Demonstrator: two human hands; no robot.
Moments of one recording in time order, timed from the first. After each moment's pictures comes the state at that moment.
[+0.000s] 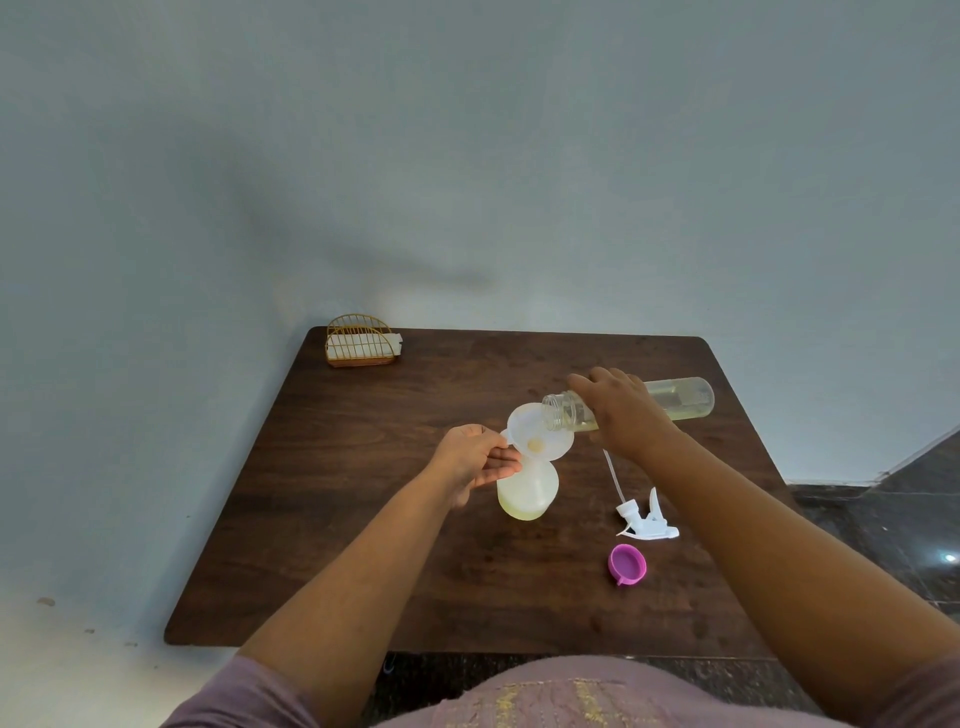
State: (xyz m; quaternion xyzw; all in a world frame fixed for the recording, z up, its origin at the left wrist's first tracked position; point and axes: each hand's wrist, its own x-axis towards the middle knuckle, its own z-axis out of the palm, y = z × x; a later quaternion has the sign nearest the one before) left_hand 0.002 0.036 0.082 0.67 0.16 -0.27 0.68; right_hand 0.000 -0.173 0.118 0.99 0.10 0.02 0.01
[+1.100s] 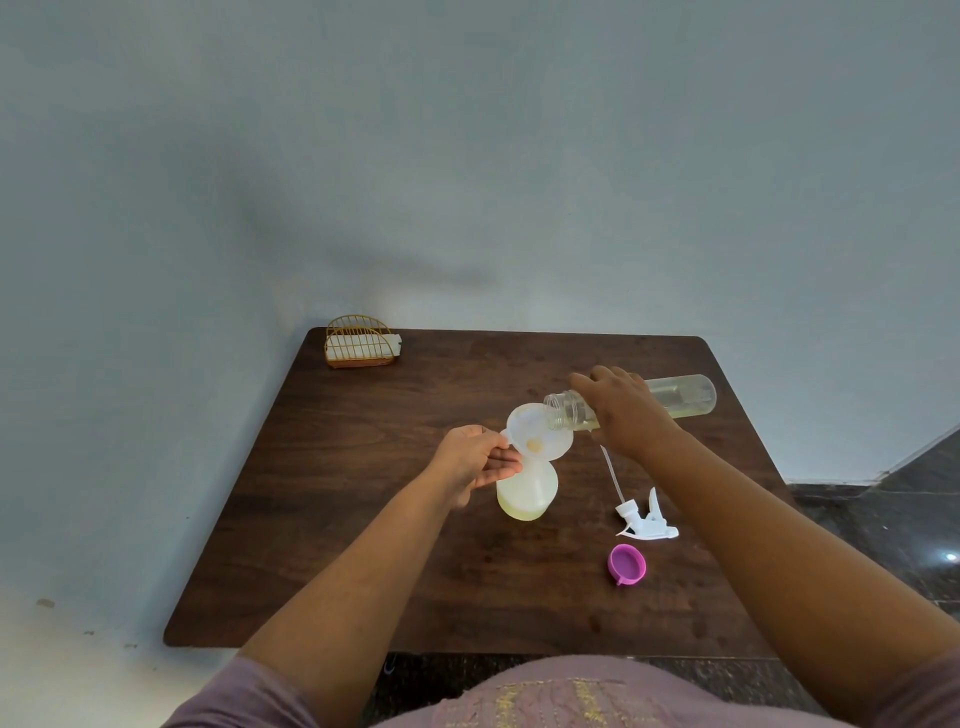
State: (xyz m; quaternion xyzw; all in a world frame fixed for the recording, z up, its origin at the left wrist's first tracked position) left_hand 0.001 0.034 0.086 0.67 0.16 -0.27 0.67; right_hand 0.001 -0.175 0.119 1.00 0.10 0.02 0.01
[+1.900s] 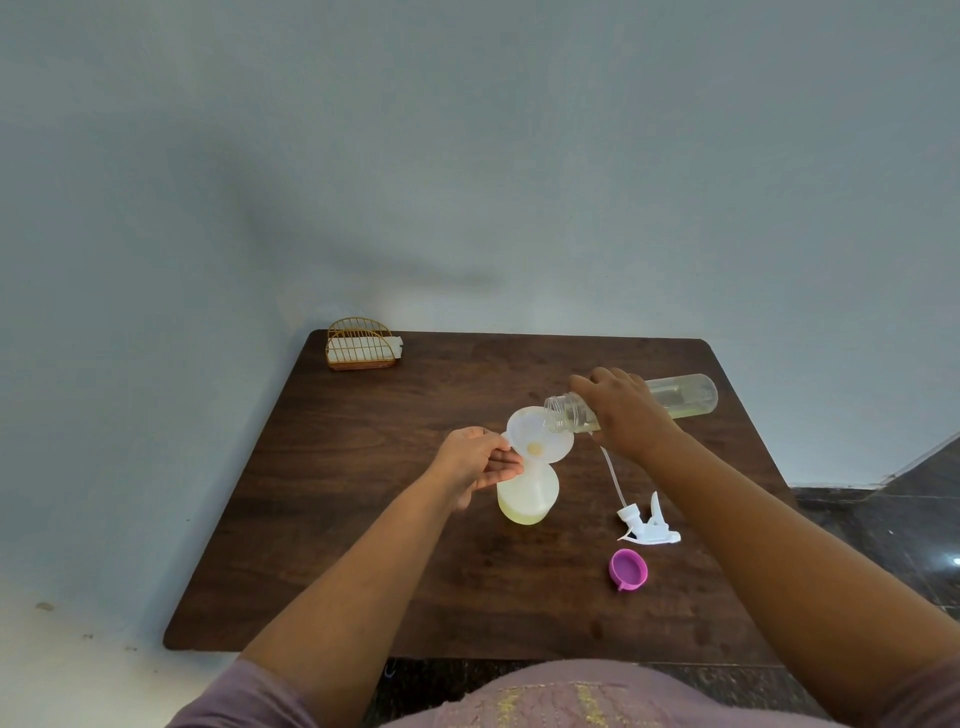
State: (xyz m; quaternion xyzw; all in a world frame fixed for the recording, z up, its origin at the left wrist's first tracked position) left_hand 0.004 0.032 0.084 0.67 0.16 -0.27 0.67; right_hand 0.008 -0.179 0.112 0.99 0.11 0.03 0.03
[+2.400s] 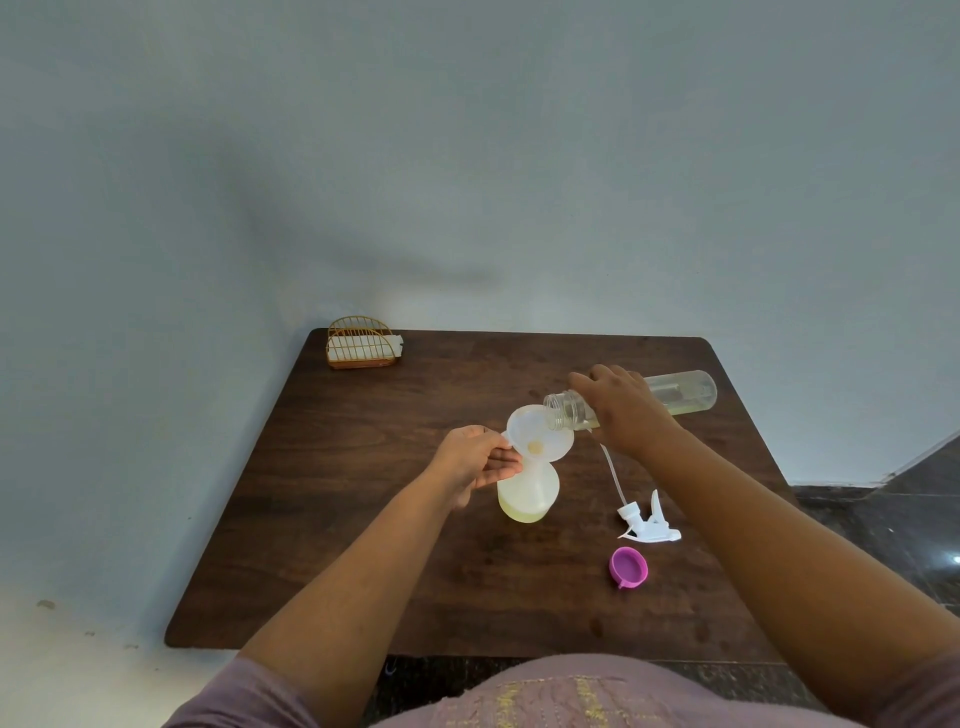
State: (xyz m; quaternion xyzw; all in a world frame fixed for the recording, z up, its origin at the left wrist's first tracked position) left_hand 0.004 0.032 0.082 0.68 0.16 -0.27 0.67; right_hand 0.007 -0.178 0.114 0.99 0.11 0.03 0.02
